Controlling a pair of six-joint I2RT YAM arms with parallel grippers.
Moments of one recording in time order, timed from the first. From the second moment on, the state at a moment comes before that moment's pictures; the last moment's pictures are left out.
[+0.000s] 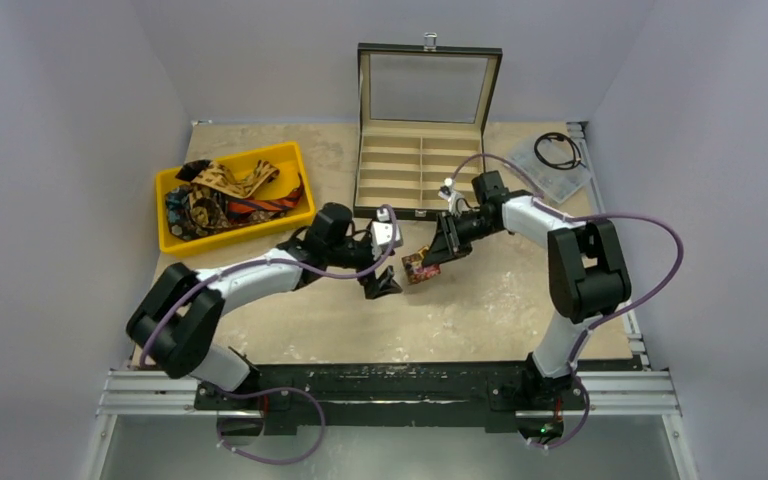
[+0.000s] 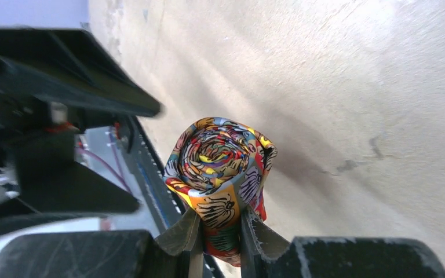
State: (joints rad) left arm -0.70 1.56 0.79 0.18 0.64 0.30; right arm 0.25 1.79 1.07 -0.53 -0.96 0.09
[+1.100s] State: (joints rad) left arm -0.44 0.99 0.65 -0.22 0.65 0.18; right arm 0.18 2.23 2.15 -1.05 -0.24 -1.16
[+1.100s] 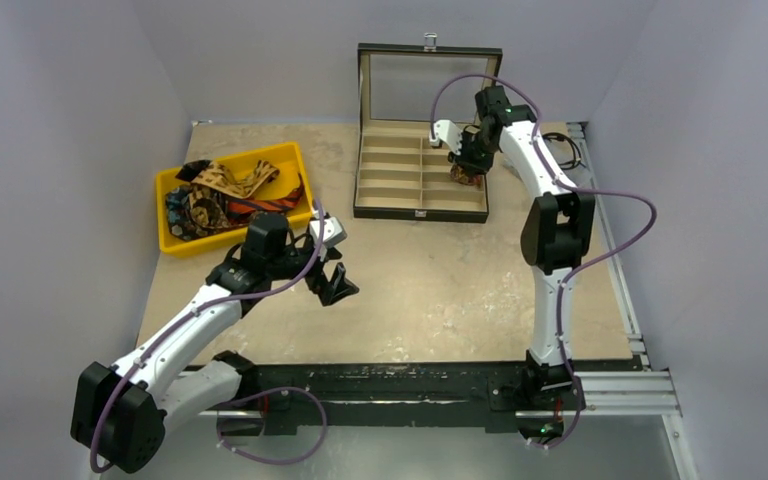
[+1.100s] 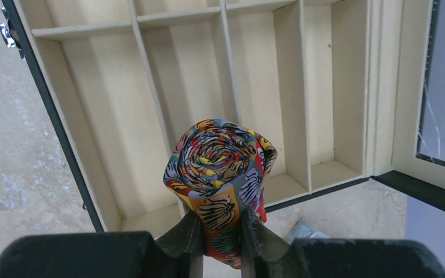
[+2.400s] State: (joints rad) left arm -0.44 0.99 0.64 -0.25 0.65 0.19; right arm 0.24 2.33 2.15 -1.04 -0.14 -1.32
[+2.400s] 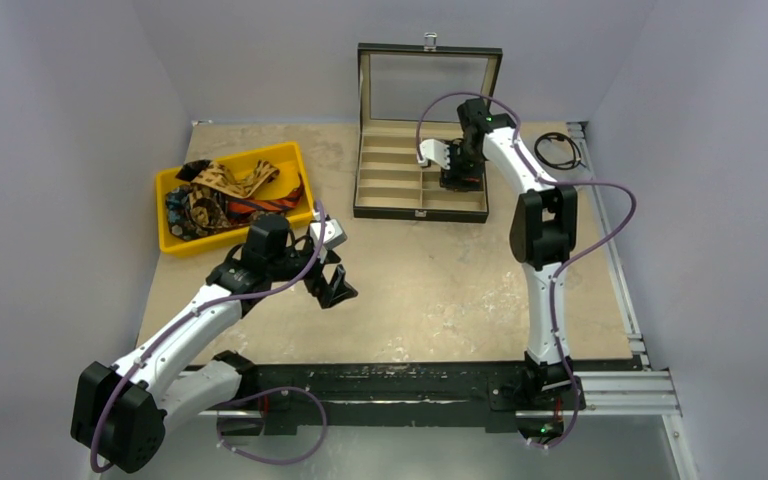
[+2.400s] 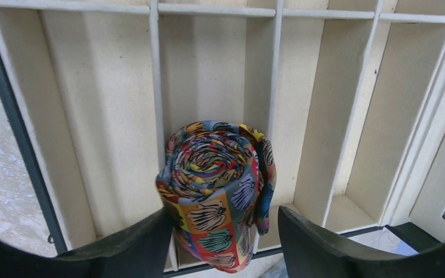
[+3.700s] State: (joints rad) left arm -0.09 1.41 1.29 -0.74 0.41 0.09; right arm 0.09 1.54 1.46 -0.55 -0.39 -0.20
